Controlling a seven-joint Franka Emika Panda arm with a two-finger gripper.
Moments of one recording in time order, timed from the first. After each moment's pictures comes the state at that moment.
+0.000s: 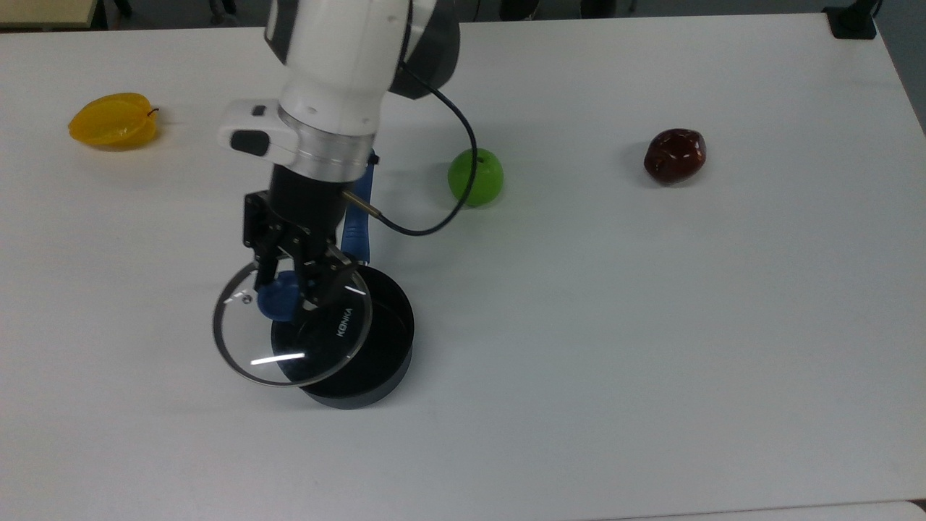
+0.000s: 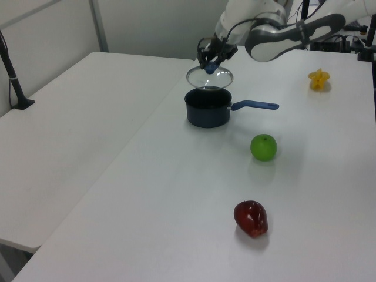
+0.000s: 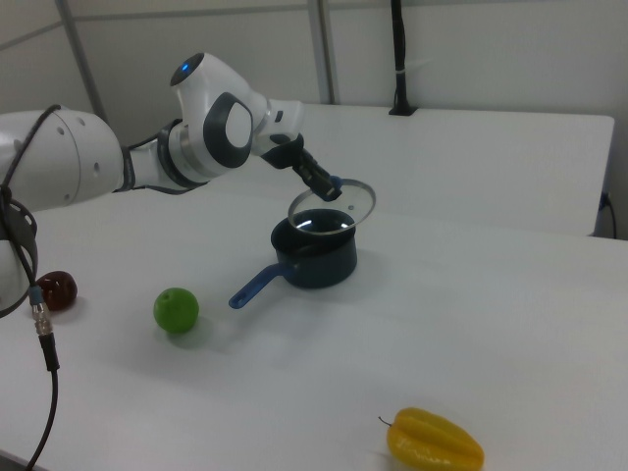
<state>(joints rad) 0.08 0.53 -0.09 -1.39 -0.42 2.47 0.96</state>
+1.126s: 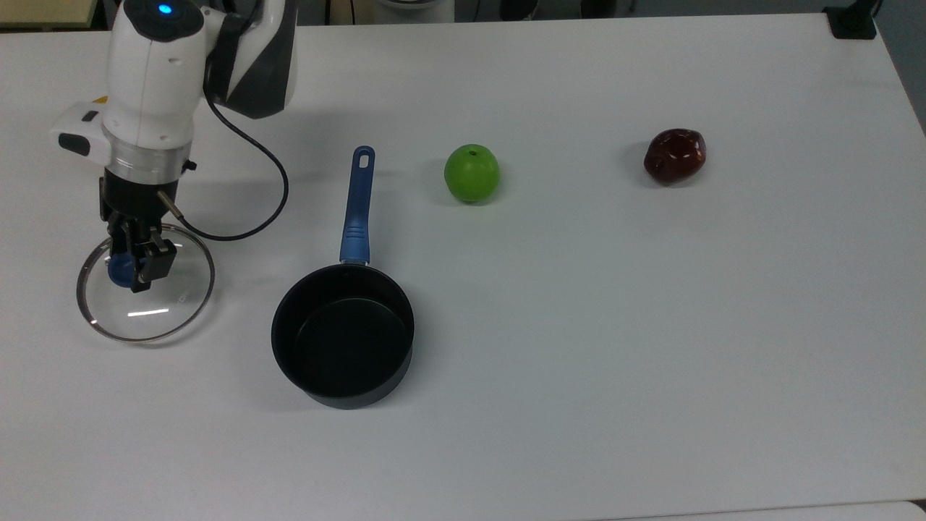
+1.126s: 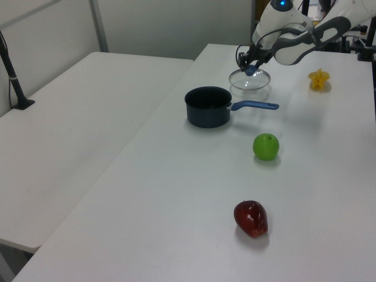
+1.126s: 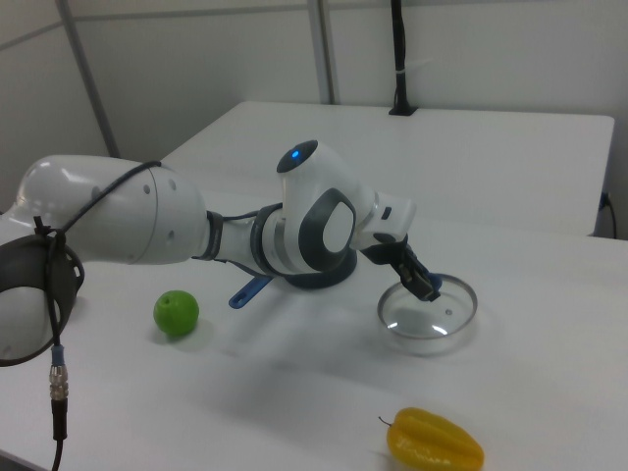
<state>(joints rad) -0.22 0.57 -0.09 -1.59 -0.42 2.66 0.87</state>
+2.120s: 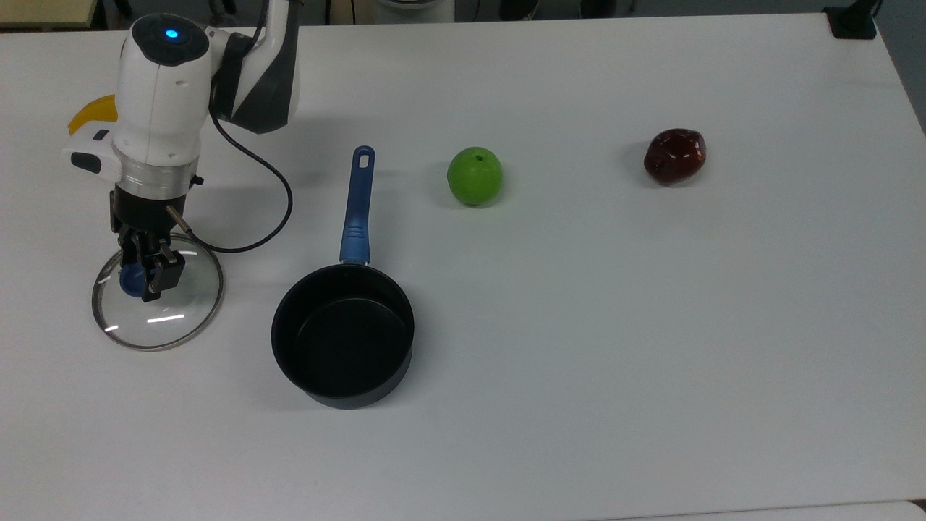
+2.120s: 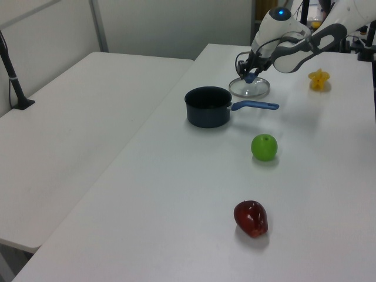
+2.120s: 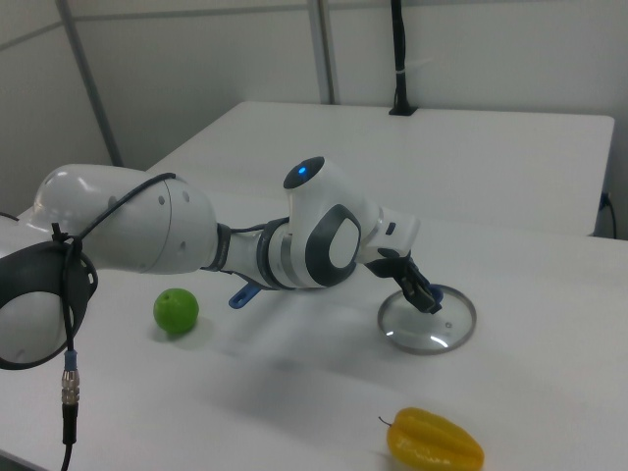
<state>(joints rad) -0.23 0.61 -0.09 -1.59 -0.41 2.70 0.87</state>
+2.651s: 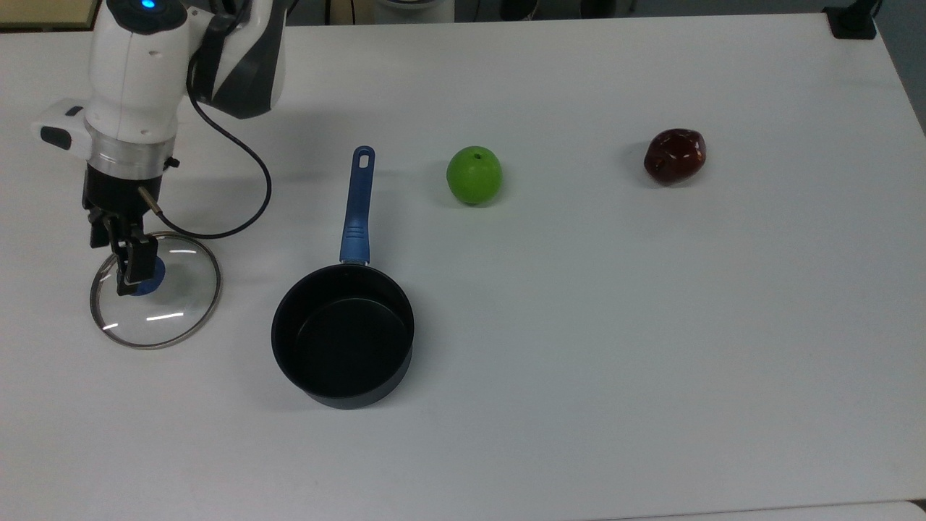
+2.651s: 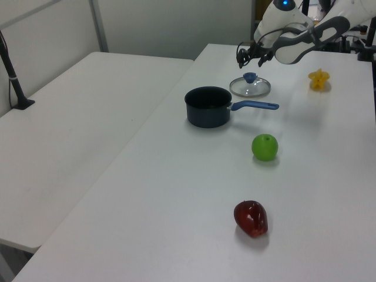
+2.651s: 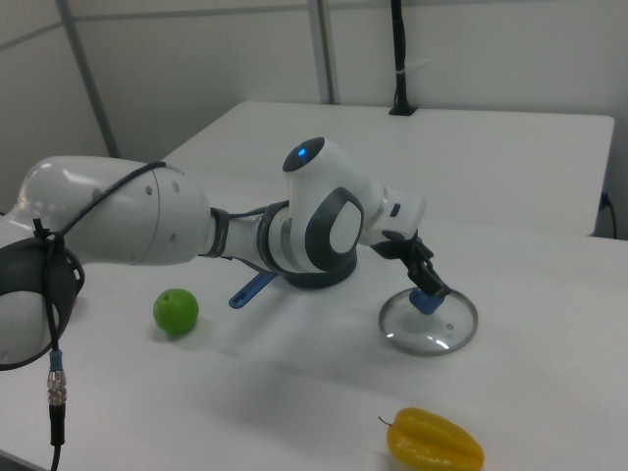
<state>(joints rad) -0.25 0.57 -0.09 -1.58 -0.39 2.70 0.87</state>
